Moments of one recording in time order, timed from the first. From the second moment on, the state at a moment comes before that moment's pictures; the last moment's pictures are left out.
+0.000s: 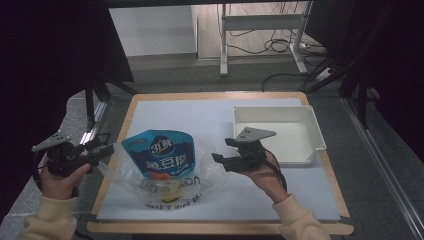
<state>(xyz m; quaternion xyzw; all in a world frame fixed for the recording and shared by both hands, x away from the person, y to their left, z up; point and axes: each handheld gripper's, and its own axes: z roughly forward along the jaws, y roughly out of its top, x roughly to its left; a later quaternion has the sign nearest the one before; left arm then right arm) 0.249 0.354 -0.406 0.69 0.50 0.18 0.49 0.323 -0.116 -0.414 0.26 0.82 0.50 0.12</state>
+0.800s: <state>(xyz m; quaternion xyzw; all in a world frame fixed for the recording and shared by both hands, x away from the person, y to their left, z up) 0.249 0.350 -0.428 0.70 0.49 0.17 0.49 0.338 -0.083 -0.441 0.26 0.84 0.47 0.10</state>
